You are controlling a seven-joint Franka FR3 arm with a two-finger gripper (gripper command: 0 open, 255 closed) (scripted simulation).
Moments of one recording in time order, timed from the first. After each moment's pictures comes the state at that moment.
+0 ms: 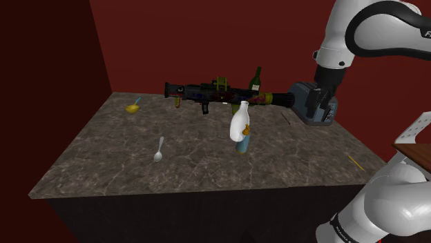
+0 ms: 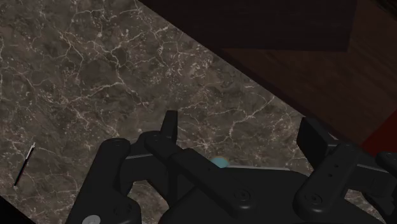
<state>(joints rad) -0.01 -0.75 0.02 -2.30 -0.08 1.43 0.03</state>
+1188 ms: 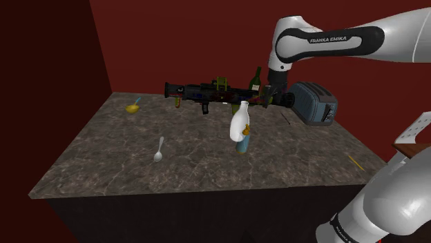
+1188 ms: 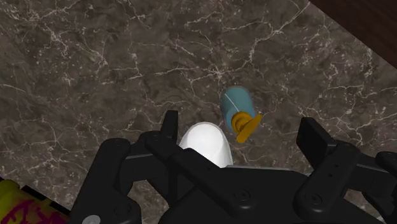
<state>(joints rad) -0.03 -0.18 -0.05 -2.03 -0.07 1.76 -0.04</state>
